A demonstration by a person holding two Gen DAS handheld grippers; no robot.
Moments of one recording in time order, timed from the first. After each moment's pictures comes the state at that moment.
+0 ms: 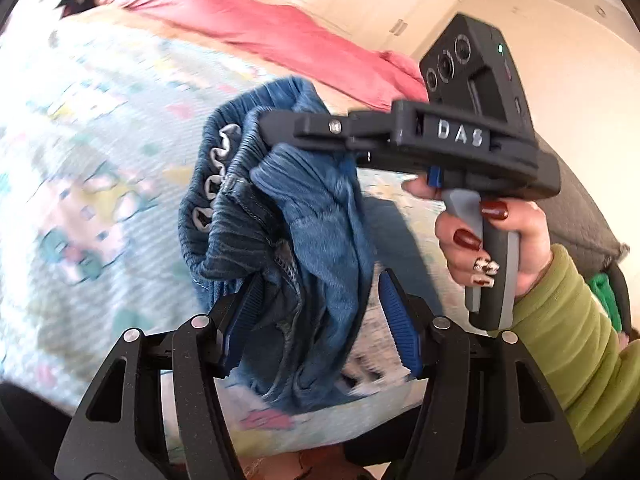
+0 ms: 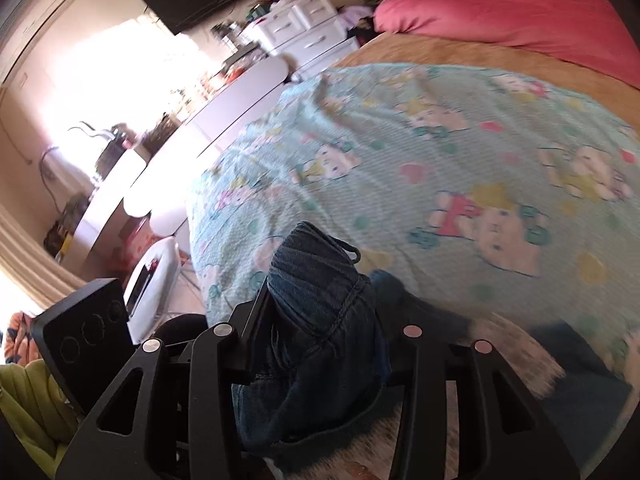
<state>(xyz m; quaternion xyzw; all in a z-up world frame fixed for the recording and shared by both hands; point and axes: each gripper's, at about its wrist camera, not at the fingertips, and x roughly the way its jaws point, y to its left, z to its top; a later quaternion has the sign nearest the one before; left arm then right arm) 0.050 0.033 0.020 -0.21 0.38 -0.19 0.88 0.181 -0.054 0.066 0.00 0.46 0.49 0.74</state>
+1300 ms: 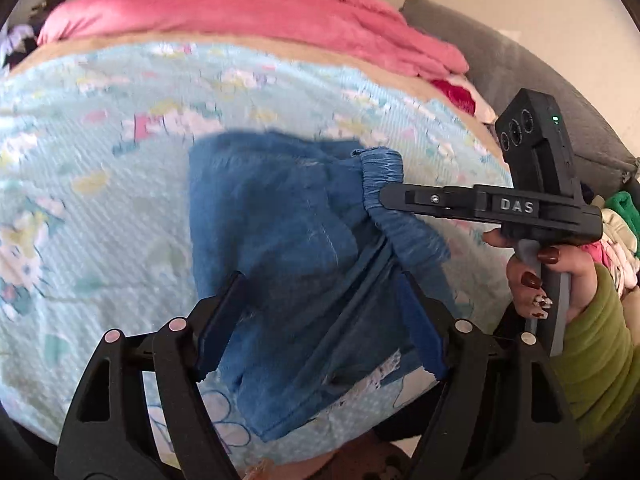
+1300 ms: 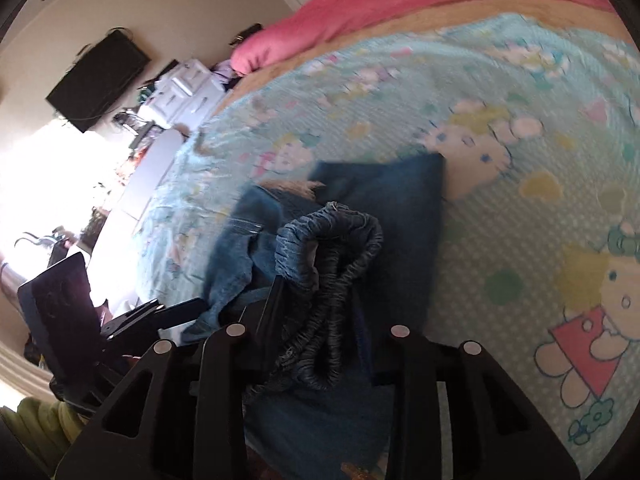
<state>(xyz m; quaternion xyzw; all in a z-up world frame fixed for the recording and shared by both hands) 0.076 -0.040 -0.007 -0.09 0.44 -0.22 0.87 0.133 -0.225 0.003 0.14 0.48 0.32 0.81</state>
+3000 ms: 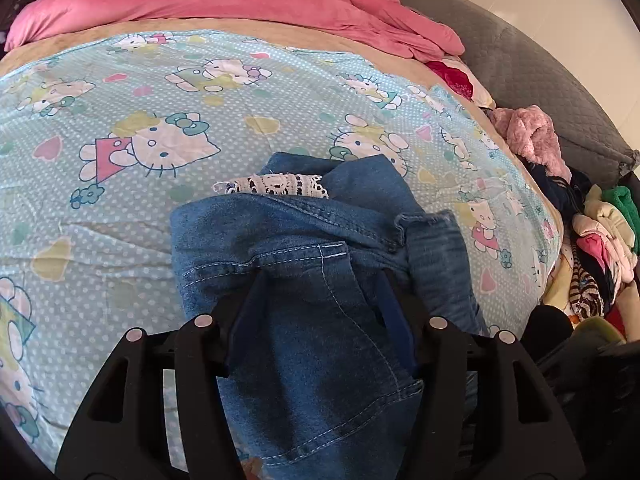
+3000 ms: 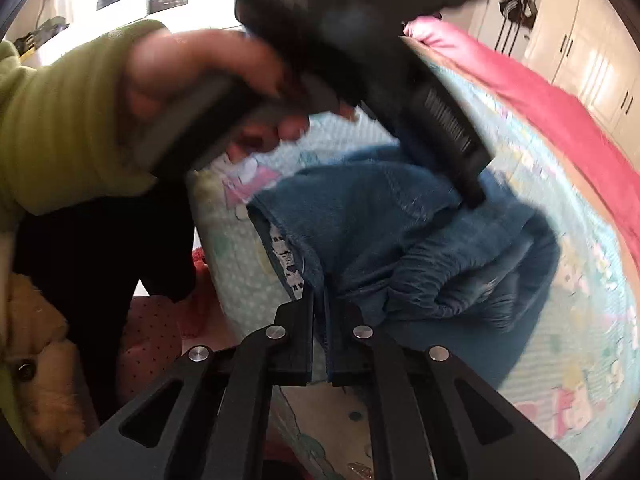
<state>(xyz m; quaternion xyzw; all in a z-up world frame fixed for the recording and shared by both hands) 0.139 -0.034 -0.012 -0.07 0.46 -0.26 0.85 -0.004 -0.121 -0.015 -0.28 0.36 0.43 0.78</state>
